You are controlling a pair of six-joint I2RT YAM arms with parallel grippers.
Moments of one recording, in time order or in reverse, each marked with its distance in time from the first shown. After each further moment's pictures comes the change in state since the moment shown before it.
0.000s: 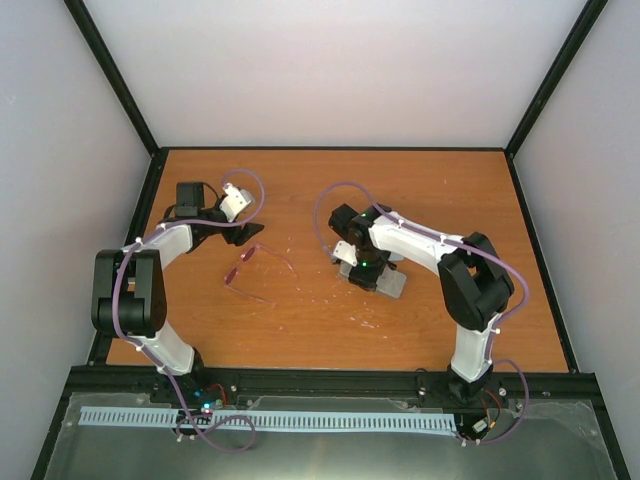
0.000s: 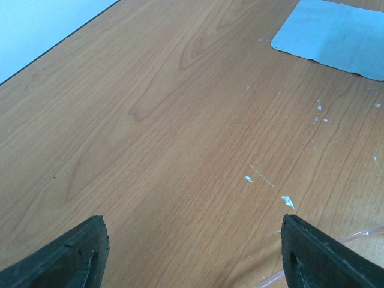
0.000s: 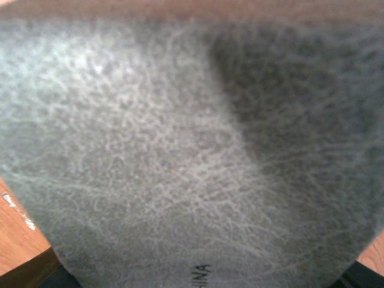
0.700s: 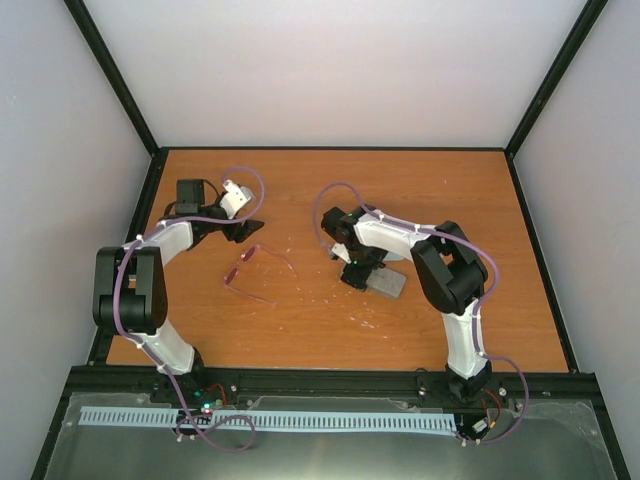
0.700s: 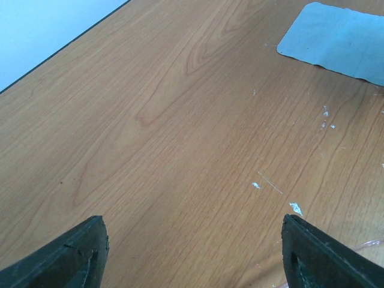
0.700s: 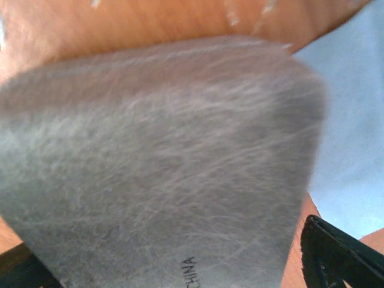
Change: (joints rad) left arm 0.000 0.021 0.030 0.000 0.000 -0.006; right arm -0.008 0.188 0.077 0.025 0.094 0.123
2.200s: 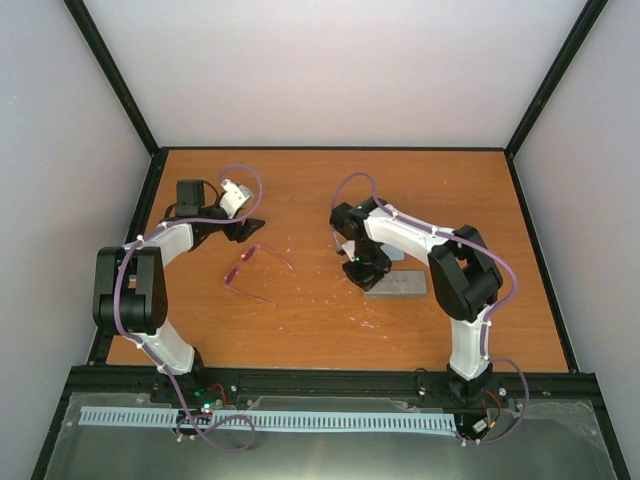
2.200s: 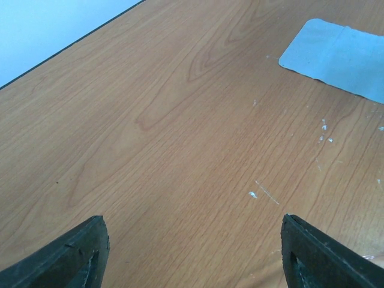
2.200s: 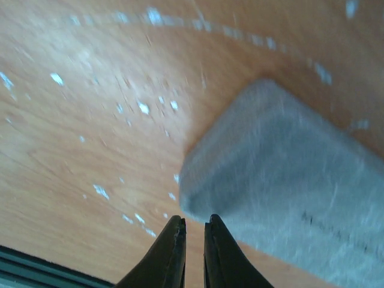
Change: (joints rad) left arm 0.000 0.000 -0.021 0.051 0.009 -0.072; right arm -0.022 -0.068 0.045 -0.166 -0.309 0.380
